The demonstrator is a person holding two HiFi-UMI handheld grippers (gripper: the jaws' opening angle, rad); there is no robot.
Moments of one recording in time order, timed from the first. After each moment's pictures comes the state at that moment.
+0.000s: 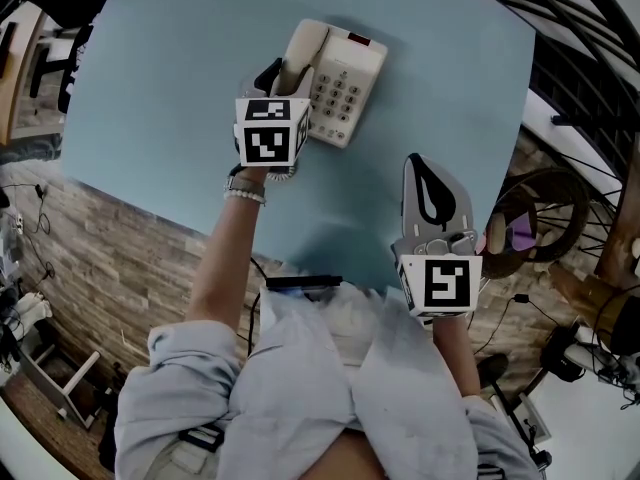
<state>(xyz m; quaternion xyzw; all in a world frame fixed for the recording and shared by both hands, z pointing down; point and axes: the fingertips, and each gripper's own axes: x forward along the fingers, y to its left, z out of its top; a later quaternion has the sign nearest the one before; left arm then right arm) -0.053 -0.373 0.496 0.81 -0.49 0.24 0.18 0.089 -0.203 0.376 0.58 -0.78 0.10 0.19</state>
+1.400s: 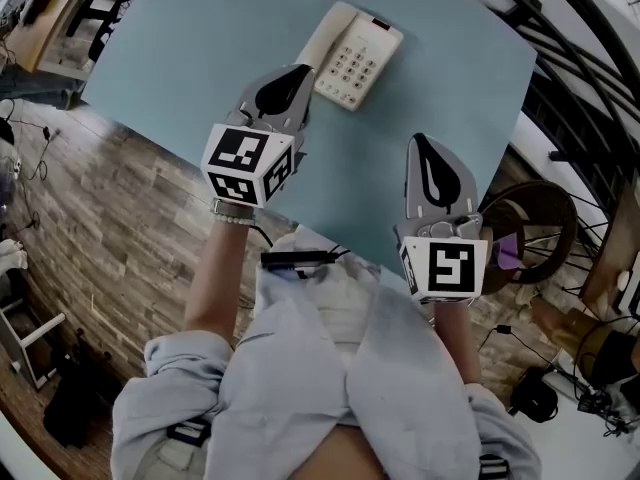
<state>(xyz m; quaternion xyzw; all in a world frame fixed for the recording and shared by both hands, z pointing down) -0.066 -0.231 0.353 0.86 -0.49 0.07 0.12 0.076 -0.139 0.314 0.53 -0.84 0.02 0.15</state>
